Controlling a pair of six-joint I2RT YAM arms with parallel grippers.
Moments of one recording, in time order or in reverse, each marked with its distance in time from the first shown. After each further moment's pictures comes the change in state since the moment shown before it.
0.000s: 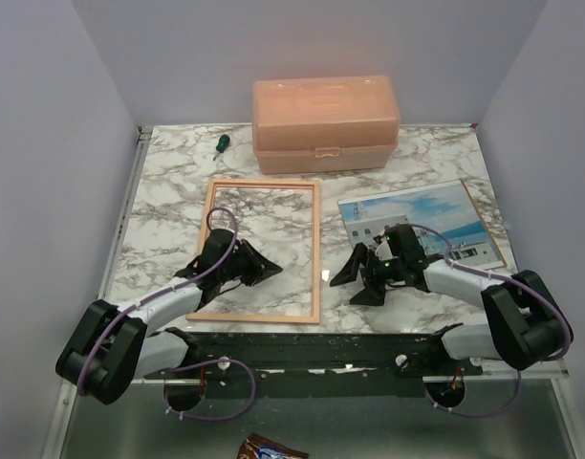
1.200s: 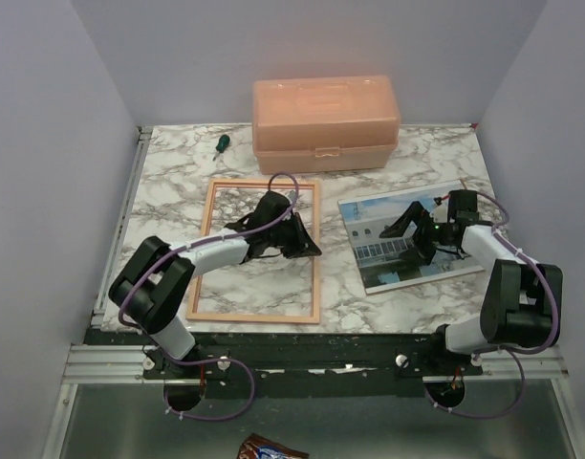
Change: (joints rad) left arm -0.204 0.475 0.558 -0.142 0.052 0.224; right arm -0.562 0.116 0.308 -0.280 0.029 -0.380
